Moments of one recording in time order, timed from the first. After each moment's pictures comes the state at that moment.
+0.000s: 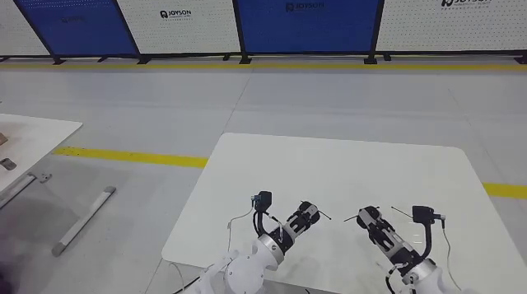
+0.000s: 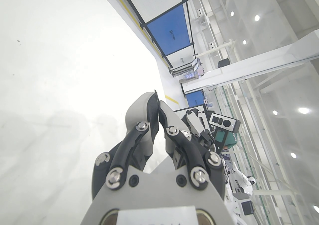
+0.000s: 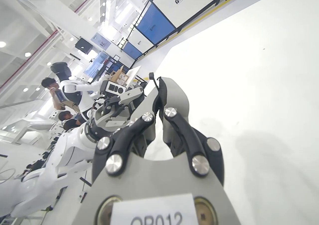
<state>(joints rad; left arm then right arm) 1.55 -1.20 -0.98 -1.82 0.05 0.09 0.00 -1.54 -0.85 1.04 -1.86 -0.15 -0.14 0.05</state>
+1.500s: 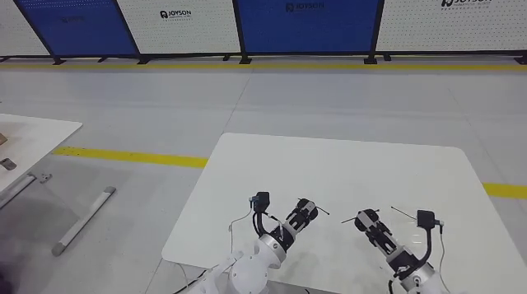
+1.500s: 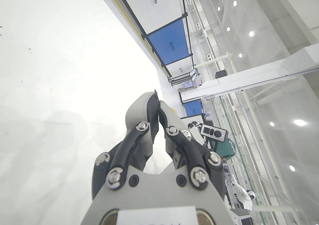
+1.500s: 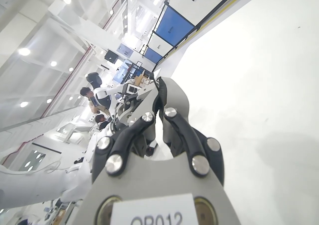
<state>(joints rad) 1.53 -1.22 -0.95 -1.78 0.02 0.08 0.09 -1.55 -0.89 1.04 -1.78 -0.01 -0.30 0.04</state>
